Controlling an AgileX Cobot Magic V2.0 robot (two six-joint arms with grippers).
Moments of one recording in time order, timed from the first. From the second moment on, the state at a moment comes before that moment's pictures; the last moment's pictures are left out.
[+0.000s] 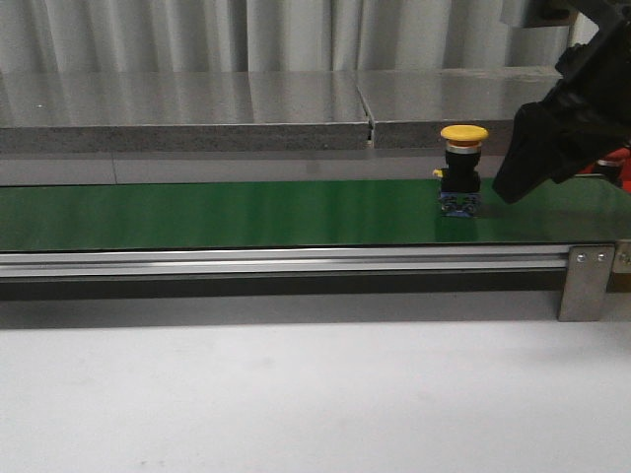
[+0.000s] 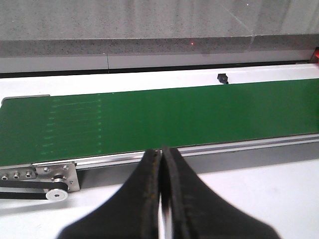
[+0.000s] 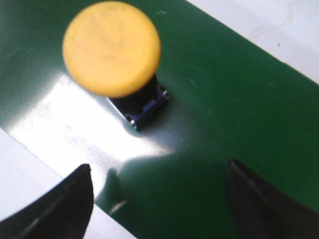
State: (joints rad) left arm -0.02 0.30 -0.45 -0.37 0.58 0.30; right arm 0.05 1.64 -1.09 0.53 0.57 -0.85
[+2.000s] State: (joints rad) left arm -0.02 0.30 -0.45 -0.37 0.58 0.30; right arm -0.59 1.35 -0.75 0.37 0.41 -0.42
